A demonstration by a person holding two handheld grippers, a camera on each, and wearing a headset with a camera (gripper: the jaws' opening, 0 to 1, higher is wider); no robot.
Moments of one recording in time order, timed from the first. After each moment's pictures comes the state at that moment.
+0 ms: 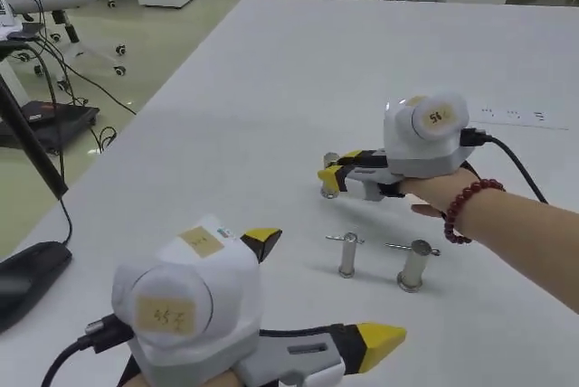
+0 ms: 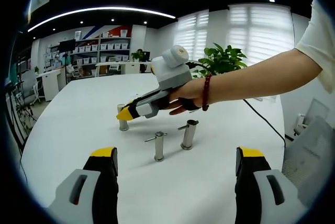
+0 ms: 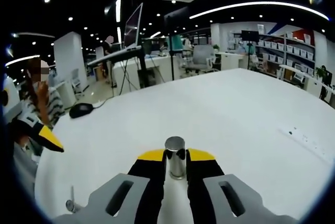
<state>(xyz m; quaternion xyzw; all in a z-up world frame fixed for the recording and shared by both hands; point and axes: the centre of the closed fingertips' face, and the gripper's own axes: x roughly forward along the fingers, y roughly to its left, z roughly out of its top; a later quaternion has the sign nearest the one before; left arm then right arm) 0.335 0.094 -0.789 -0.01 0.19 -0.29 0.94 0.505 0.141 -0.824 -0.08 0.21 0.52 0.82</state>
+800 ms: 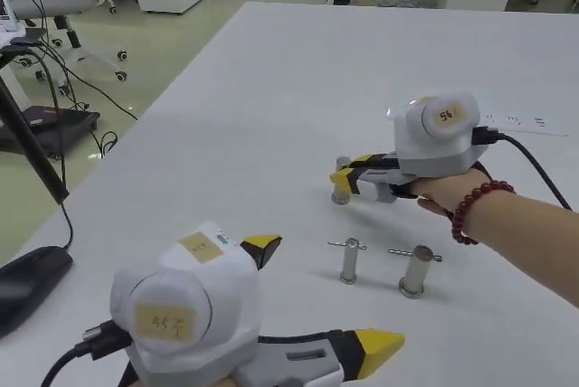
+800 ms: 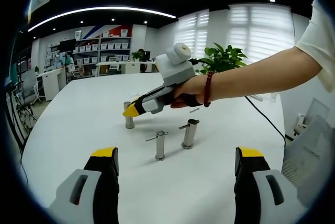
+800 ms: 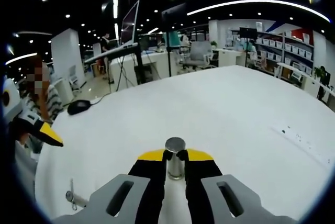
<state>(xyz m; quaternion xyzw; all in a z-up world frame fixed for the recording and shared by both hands) 0.334 0.096 -0.788 -0.01 0.19 -0.29 0.94 0.505 0.123 -0.820 -0.11 0.22 0.51 0.82</state>
